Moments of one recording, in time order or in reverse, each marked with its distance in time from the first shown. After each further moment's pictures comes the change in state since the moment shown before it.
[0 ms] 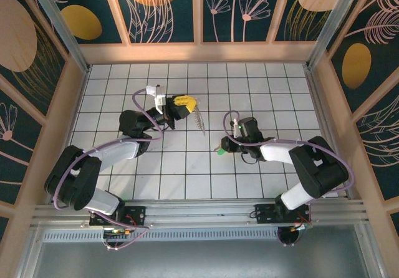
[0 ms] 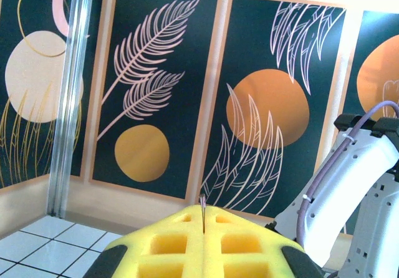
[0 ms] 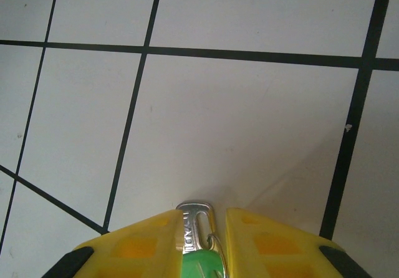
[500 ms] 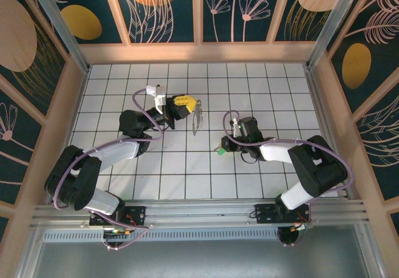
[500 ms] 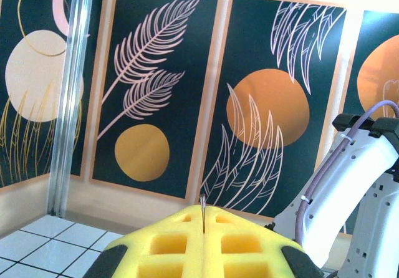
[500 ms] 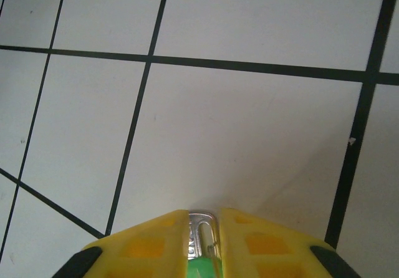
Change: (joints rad) left arm 0.000 0.000 0.000 -0.002 0.000 0.000; right arm -0.001 0.018 0.002 0.028 0.000 -0.003
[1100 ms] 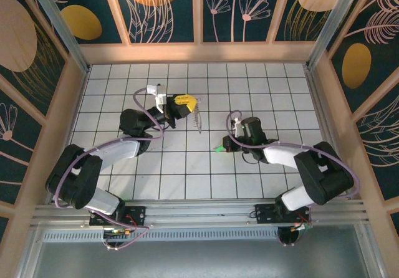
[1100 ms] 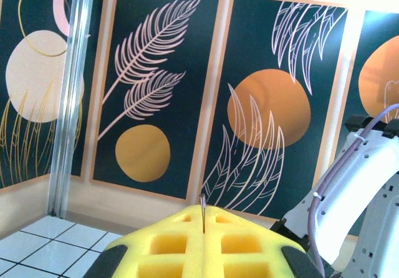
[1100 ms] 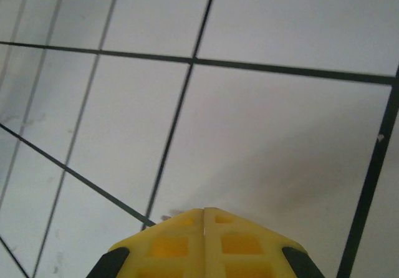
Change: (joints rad) left arm 0.000 0.013 0.014 -0.001 0.000 0.000; right arm -0.011 -0.066 -0.033 0.015 -0.071 -0.005
